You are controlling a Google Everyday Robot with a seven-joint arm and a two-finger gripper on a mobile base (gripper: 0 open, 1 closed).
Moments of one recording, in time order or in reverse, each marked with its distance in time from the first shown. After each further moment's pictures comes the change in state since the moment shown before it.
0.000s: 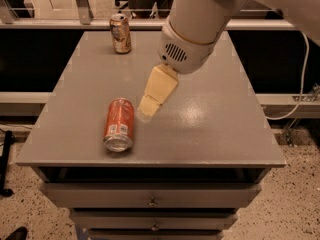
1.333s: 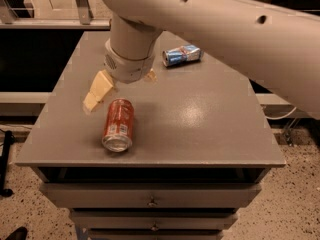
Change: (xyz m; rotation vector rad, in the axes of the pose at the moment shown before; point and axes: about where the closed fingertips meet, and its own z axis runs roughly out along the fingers) arm -0.089 0.016 0.092 -0.048 0.015 0.320
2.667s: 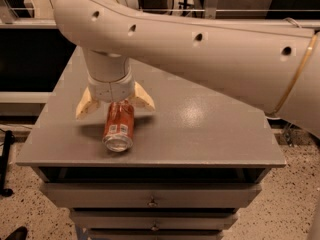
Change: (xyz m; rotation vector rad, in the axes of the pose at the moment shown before) arm 0.013 0.017 0.050 0.167 0.121 0.531
